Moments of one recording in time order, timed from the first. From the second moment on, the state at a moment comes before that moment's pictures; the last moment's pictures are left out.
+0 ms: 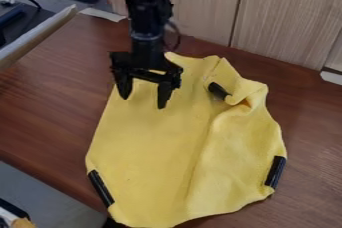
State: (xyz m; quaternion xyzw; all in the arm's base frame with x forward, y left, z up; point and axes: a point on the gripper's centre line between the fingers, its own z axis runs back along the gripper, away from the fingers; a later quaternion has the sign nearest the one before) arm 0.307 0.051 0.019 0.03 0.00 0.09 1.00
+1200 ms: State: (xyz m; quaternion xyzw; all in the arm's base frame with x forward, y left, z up) arm 0.292 0.082 0.005 0.04 0.01 0.13 0.99
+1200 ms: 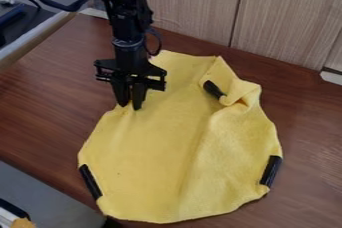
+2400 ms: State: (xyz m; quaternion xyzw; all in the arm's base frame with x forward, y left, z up) arm 0.302 0.027 0.074 0.02 -0.03 0.05 1.00
